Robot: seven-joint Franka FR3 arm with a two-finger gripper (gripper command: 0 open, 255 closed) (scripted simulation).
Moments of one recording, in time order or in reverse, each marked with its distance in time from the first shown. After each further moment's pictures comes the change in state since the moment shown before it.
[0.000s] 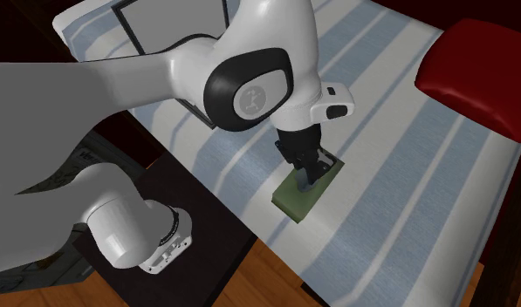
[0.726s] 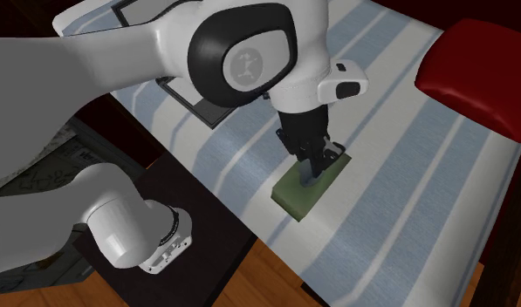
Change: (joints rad) arm 0.008 -0.003 0.019 0.107 0.027 -0.106 -0.044
